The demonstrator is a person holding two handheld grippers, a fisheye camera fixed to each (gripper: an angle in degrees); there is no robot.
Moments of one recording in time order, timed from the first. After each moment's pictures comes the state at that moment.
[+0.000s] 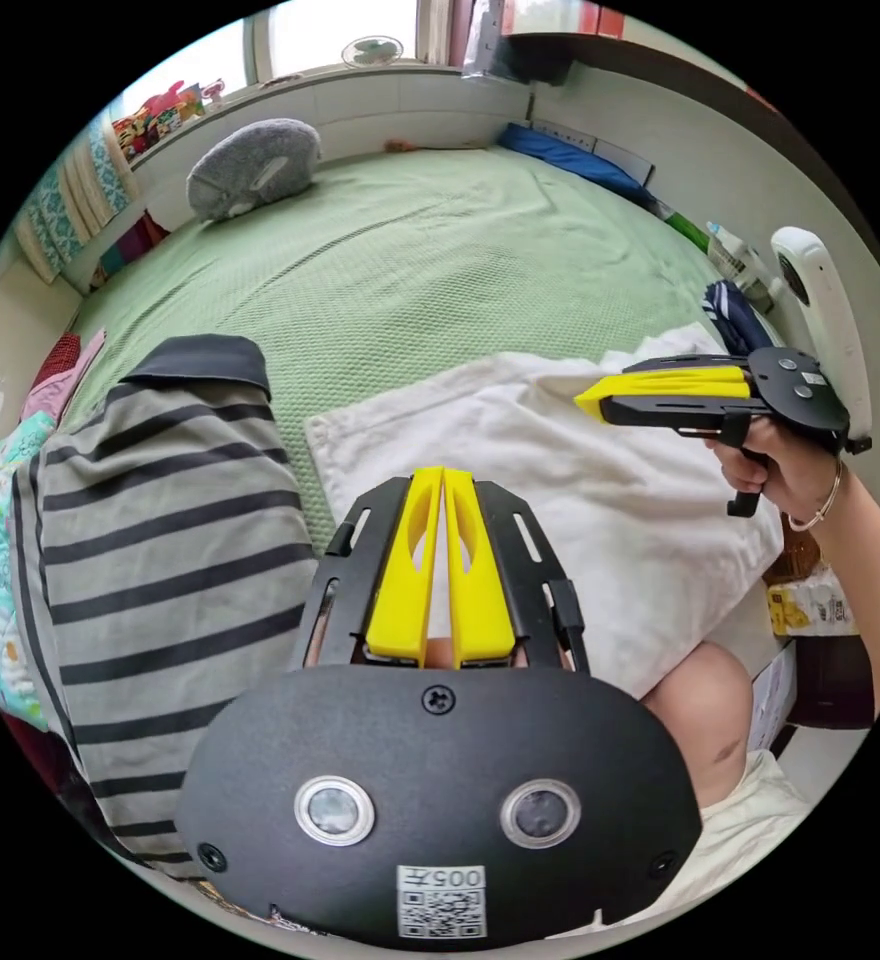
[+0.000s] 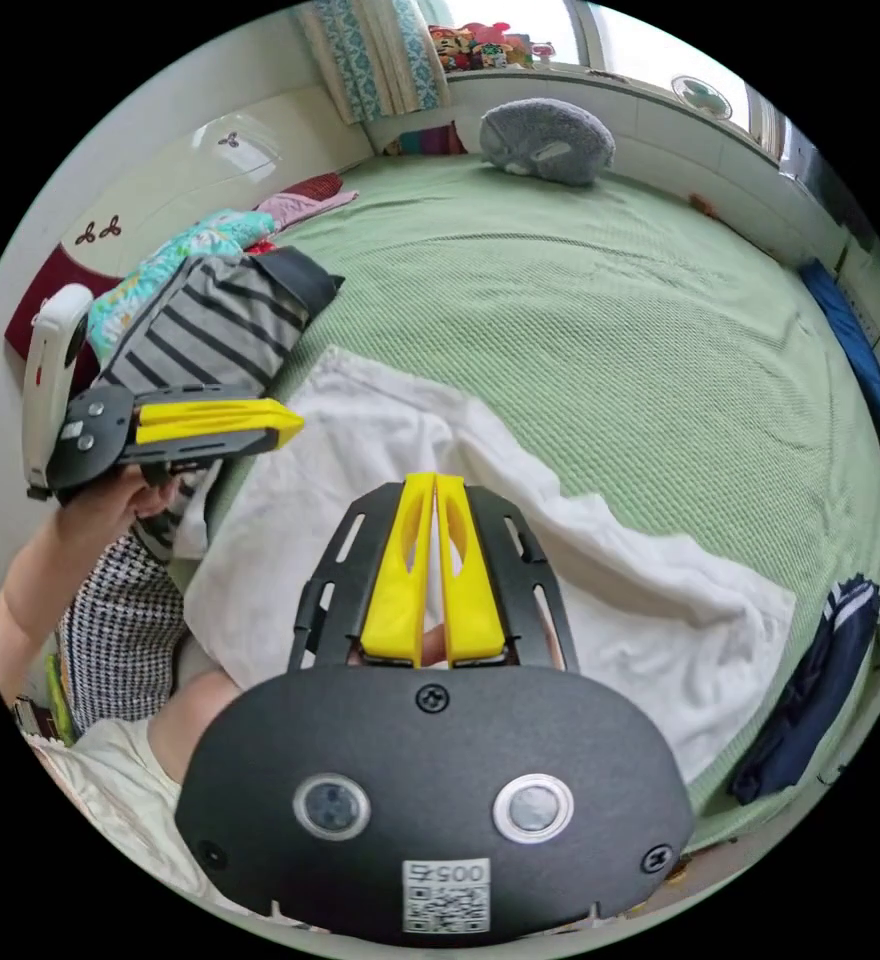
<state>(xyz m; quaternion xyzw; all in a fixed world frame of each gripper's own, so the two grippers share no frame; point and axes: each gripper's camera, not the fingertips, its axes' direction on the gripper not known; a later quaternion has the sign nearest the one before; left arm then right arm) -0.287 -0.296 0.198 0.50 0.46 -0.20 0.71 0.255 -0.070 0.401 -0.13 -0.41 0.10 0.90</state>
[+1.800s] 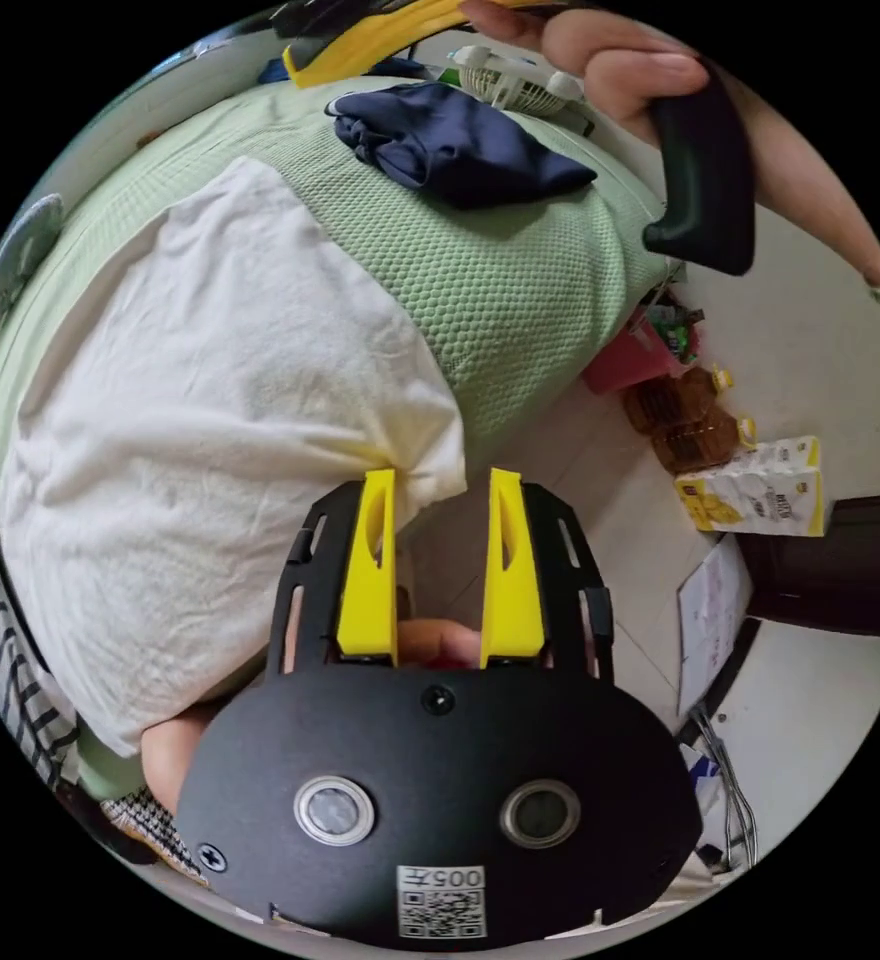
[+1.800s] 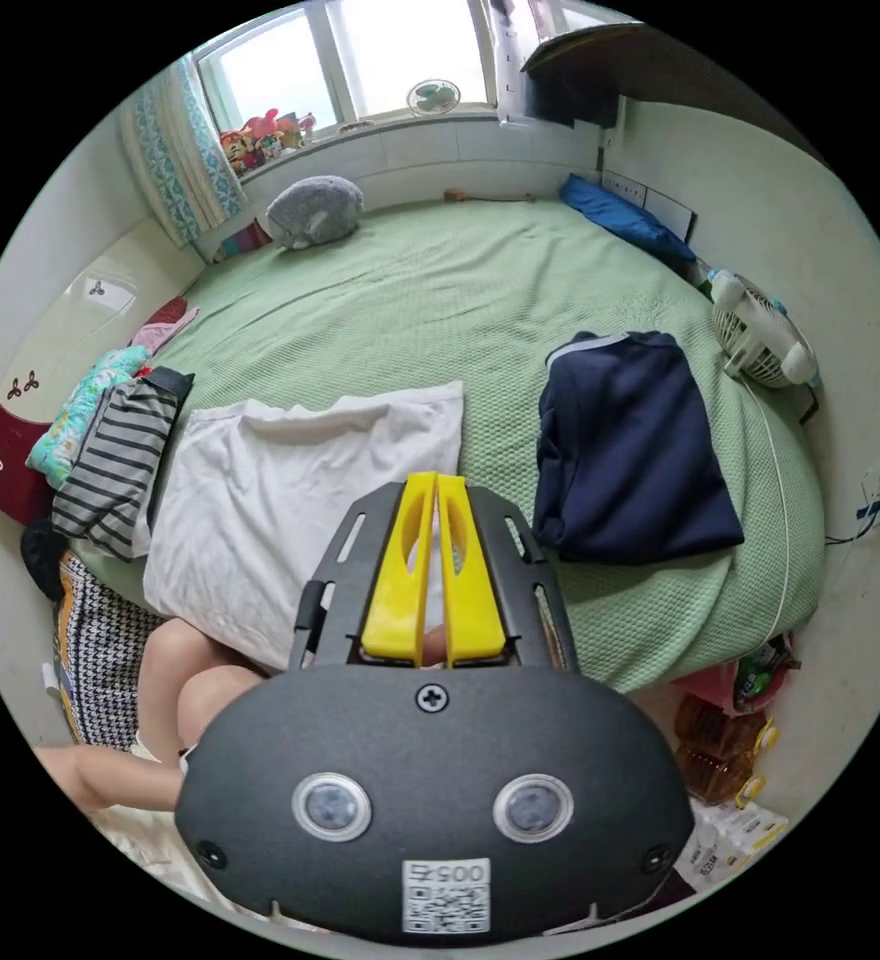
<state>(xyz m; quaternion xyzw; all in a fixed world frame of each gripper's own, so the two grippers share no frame) -0.033 -0.277 -0.243 0.49 0.48 0.00 0.73 0.551 0.247 0.352 -0.15 -0.28 0.29 0.90</state>
